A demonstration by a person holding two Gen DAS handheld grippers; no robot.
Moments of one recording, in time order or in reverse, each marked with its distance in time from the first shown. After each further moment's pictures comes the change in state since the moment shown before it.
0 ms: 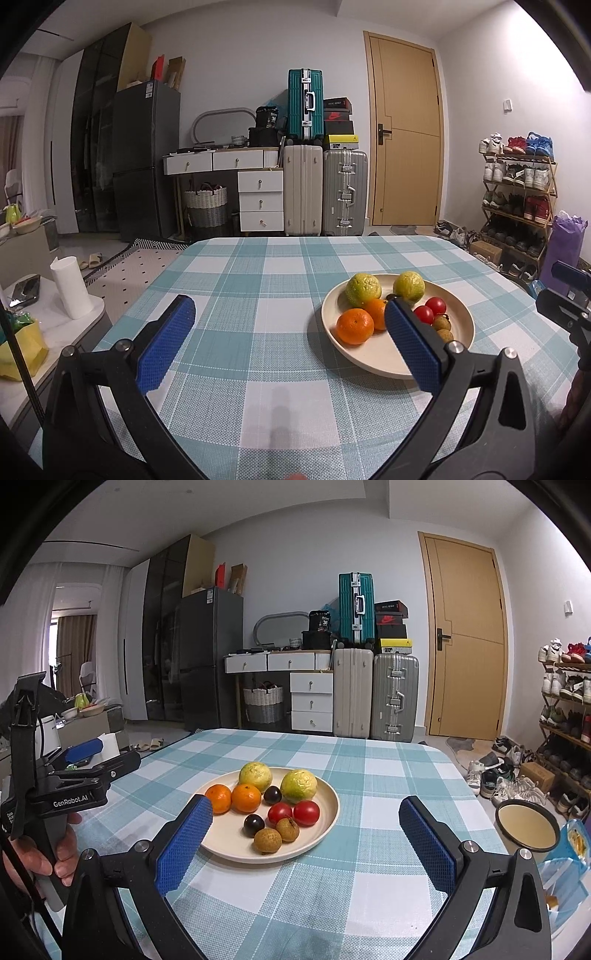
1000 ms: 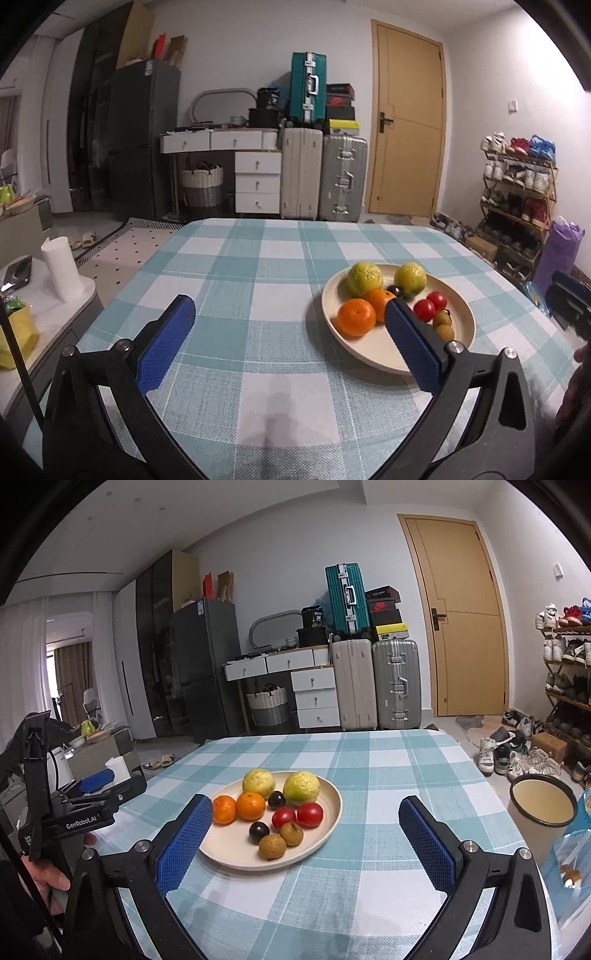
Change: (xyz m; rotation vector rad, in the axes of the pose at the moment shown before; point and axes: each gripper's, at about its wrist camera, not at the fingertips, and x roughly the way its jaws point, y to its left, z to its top) left arm 0.012 0.012 0.000 -0.053 0.071 -0.012; right arm -0.003 -0.022 0.003 0.110 0.012 0.032
